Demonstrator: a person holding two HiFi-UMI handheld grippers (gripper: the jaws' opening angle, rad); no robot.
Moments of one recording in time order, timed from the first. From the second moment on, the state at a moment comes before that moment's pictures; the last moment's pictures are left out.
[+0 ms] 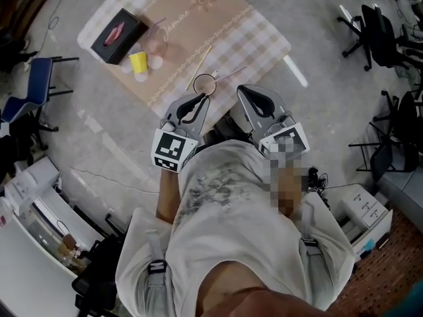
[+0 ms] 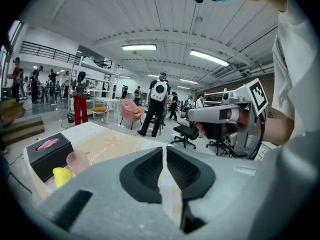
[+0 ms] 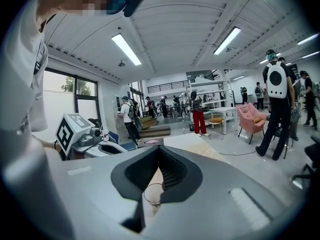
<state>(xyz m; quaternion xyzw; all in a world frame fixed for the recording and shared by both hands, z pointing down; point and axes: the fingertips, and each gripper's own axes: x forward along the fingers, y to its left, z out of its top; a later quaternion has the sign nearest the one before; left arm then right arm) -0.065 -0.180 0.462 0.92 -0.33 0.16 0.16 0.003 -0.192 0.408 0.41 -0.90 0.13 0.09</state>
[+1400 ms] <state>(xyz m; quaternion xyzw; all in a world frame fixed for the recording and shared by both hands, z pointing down) -0.038 -0.207 0.528 0.92 -0.28 0.21 0.18 0.023 -0.204 0.446 0.44 -0.88 0.16 0.12</state>
